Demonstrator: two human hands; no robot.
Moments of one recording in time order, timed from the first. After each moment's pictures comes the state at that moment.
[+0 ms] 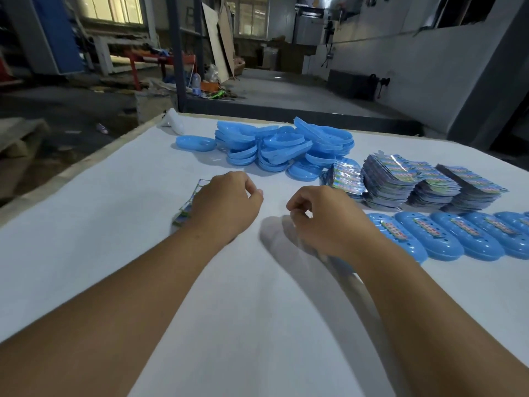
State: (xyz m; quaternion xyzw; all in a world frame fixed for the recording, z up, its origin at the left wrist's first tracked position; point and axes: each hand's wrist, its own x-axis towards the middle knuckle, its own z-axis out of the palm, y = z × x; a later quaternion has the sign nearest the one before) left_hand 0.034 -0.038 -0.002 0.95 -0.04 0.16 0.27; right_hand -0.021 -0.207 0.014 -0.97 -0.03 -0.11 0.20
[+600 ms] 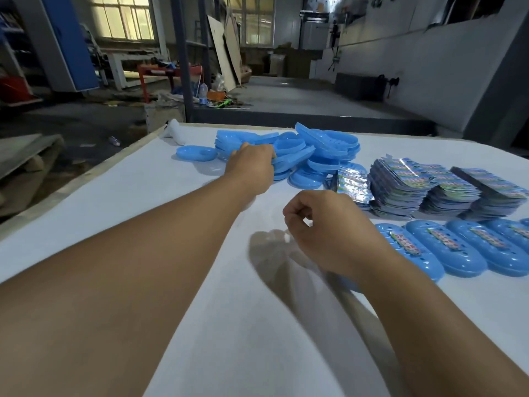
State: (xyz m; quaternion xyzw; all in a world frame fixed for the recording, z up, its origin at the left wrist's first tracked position) left_hand 0.139 -0.087 0.024 0.97 -0.10 0.18 0.14; right_hand -0.021 -0.210 0.016 -0.95 -0.05 -0.14 0.26
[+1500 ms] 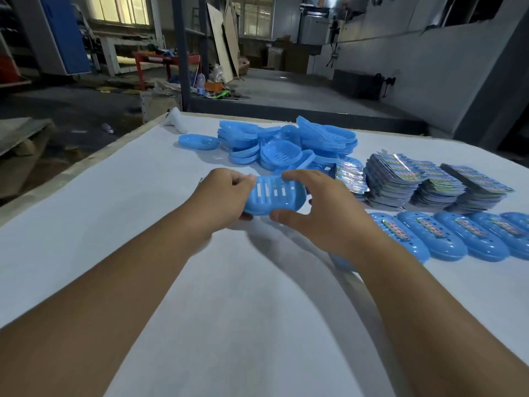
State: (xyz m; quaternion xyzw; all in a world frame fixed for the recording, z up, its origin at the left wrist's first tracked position) left_hand 0.022 -0.027 0.008 0.82 -0.05 0.03 0.57; right_hand -0.018 -0.214 0.012 -0.95 -0.12 -0.17 0.25
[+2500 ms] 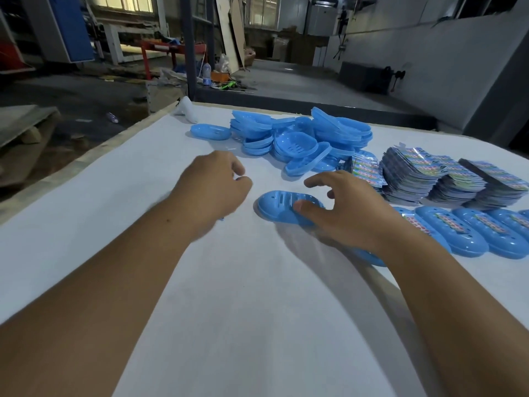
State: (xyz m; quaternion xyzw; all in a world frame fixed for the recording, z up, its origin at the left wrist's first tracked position) left_hand 0.026 0.008 0.013 0.95 0.00 0.12 0.30; right_hand -0.015 -0.218 0.007 -0.97 -0.07 -0.13 0.22
